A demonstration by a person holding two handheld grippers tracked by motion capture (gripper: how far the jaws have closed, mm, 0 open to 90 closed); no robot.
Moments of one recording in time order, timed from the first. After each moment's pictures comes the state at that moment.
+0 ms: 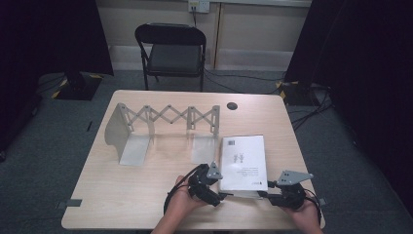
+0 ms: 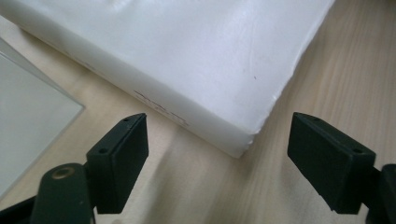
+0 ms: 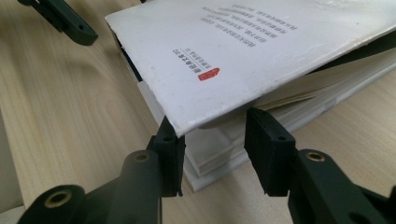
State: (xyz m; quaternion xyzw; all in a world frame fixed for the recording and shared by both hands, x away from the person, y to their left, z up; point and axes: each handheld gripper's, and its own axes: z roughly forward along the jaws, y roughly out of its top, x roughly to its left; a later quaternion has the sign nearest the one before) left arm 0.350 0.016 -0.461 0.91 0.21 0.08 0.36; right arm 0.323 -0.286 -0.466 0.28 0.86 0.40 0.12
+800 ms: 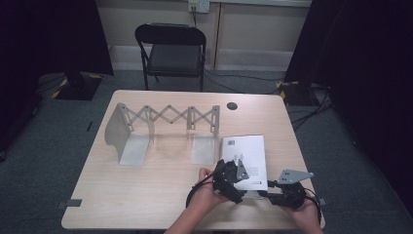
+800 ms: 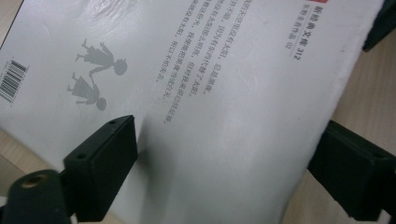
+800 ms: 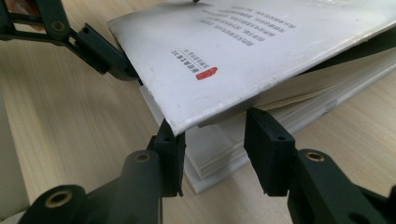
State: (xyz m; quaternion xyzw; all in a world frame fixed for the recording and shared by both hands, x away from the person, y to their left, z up) left arm 0.357 -0.056 -0.453 0.92 0.15 0.14 0.33; right arm 0.324 -0.285 -0.463 0.29 0.86 0.40 0.12
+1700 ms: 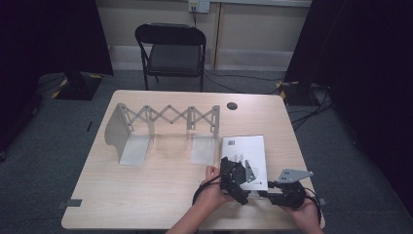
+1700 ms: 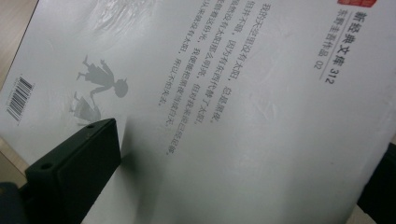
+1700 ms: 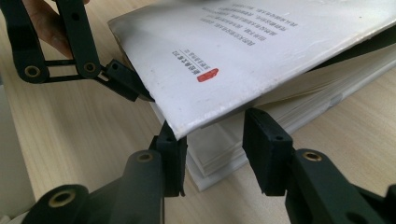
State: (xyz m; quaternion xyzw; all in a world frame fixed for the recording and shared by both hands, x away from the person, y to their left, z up) left arm 0.356 -0.076 -0.461 0.92 0.16 0.19 0.31; right arm 0.325 -0.286 -0.463 0.30 0.86 0.40 0.11
